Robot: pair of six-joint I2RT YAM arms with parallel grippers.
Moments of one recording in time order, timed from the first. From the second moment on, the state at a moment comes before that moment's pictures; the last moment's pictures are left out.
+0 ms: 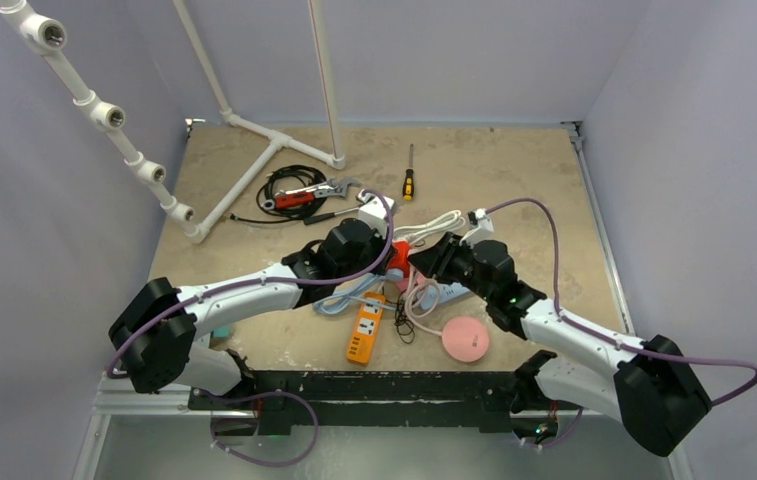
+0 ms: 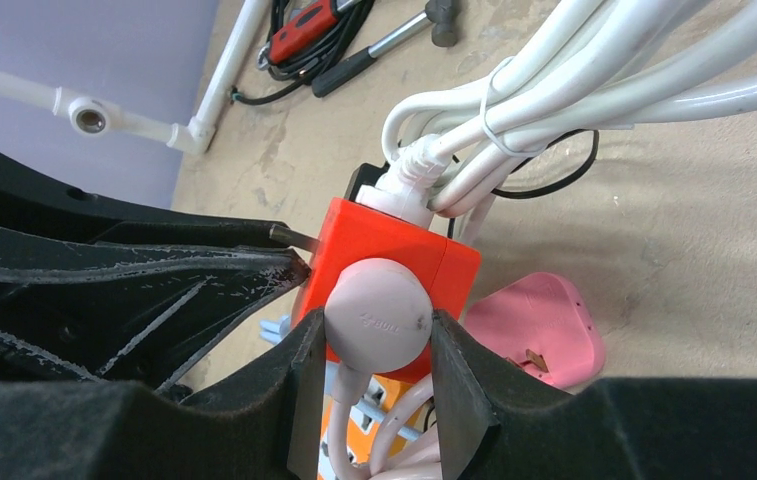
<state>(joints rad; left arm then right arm) -0.90 1.41 0.85 0.09 -0.20 -0.33 0.61 1.05 0.40 0.34 -0.04 0.83</state>
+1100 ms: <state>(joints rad) -0.87 1.42 0.83 -0.02 -0.25 -0.28 0.44 0.82 0.34 0.32 -0.17 0.78</state>
